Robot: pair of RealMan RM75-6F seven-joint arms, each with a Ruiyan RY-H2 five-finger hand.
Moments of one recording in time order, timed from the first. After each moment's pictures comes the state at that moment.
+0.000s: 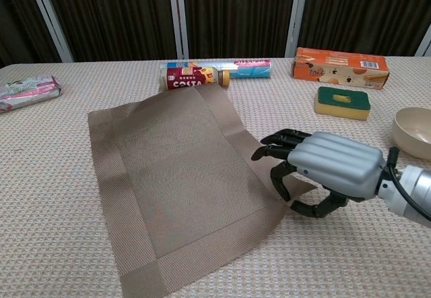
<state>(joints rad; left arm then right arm) -0.18 -1.14 -0.11 -1.71 1.28 1.42 0.27 0.62 -1.72 -0.05 -1.10 -1.76 1.14 -0.03</state>
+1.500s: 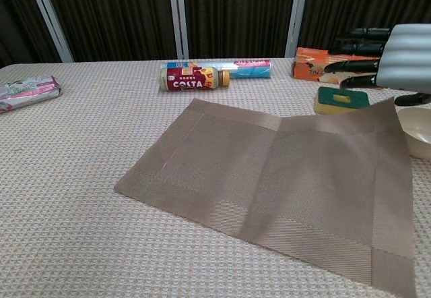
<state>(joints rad) -0.18 -1.14 -0.10 -1.70 1.29 1.40 0.26 0.73 -1.34 -0.06 -0.93 -1.97 1.29 -0.38</state>
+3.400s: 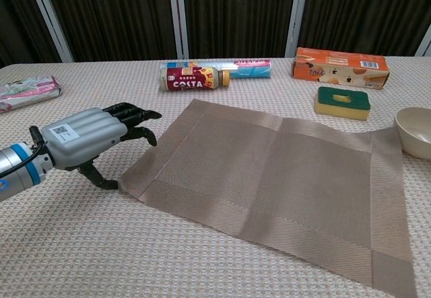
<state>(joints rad) -0.63 -1.77 -0.02 -0.92 1.70 1.10 0.08 0.15 -1.20 0.01 -1.59 -1.56 1.61 -0.15</state>
